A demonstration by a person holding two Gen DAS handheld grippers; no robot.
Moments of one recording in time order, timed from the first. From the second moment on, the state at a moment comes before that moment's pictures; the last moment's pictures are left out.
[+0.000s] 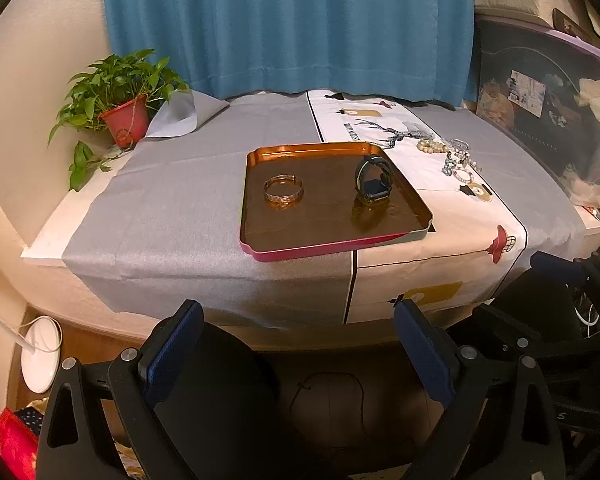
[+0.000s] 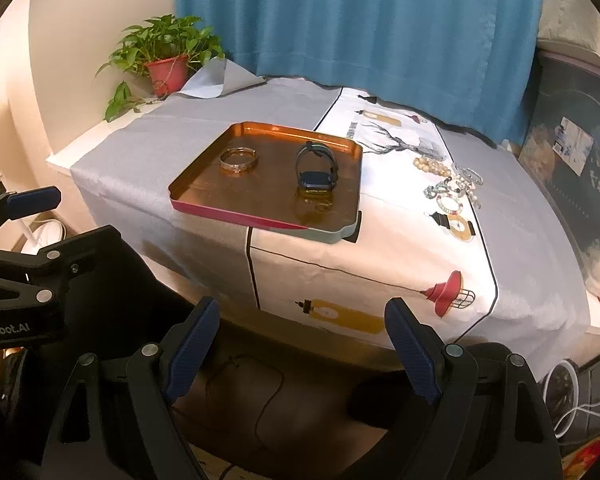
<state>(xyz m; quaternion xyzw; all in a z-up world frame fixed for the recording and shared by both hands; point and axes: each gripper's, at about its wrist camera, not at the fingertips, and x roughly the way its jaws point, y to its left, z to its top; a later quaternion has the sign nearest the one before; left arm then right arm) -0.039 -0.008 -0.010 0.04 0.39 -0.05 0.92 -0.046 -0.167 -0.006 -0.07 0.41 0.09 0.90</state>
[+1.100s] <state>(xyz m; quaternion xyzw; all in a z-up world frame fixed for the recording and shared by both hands) -0.022 -0.015 -0.022 0.06 0.41 -0.05 0.91 -0.017 -0.199 -0.025 -0.03 0.44 0.05 0.90</state>
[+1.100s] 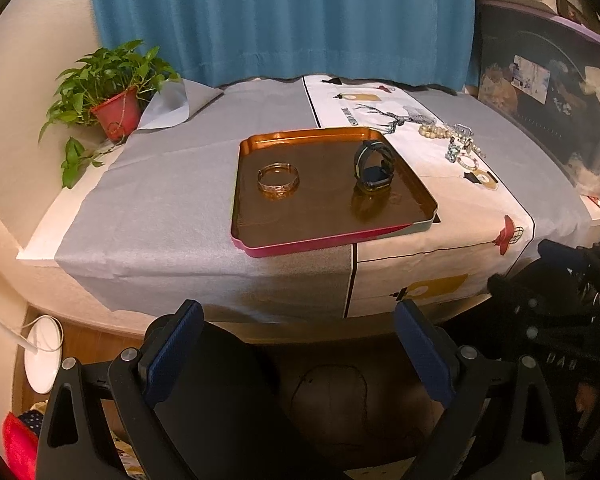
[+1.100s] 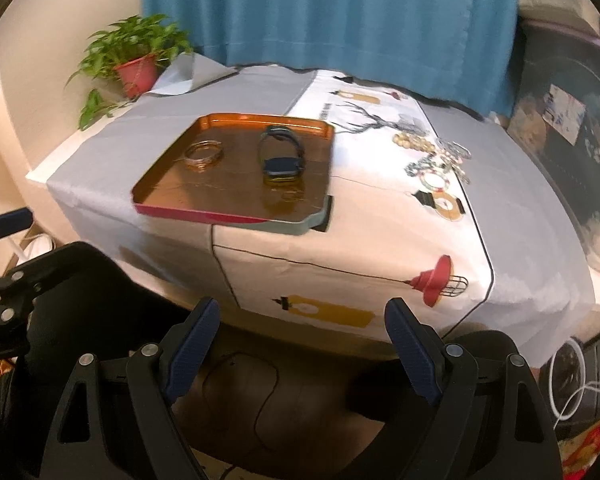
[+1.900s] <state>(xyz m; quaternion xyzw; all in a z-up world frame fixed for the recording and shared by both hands) 0.074 -0.080 -0.011 0.11 0.42 -0.08 0.90 0.181 -0.362 -0.077 0.08 0.44 -0.13 0.89</state>
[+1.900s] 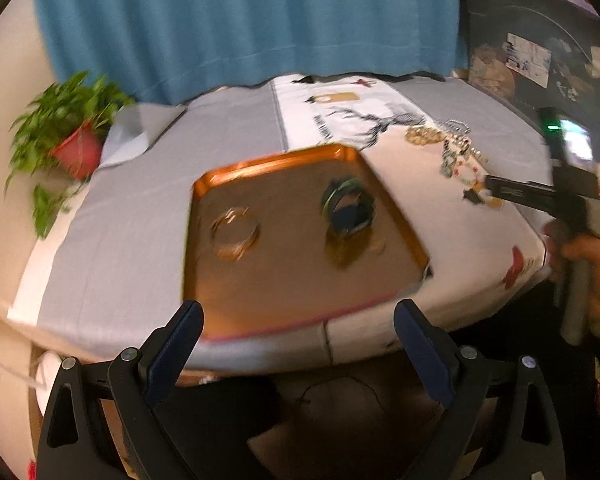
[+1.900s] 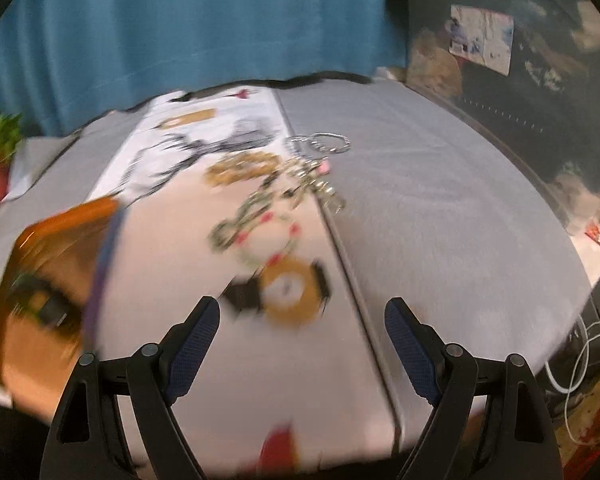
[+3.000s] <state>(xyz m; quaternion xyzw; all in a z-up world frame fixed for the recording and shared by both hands) 0.268 -0.306 -0.088 0.13 0.51 -0.29 0.80 0.185 -0.432 -0.103 0.07 0.41 -0.12 0.90</state>
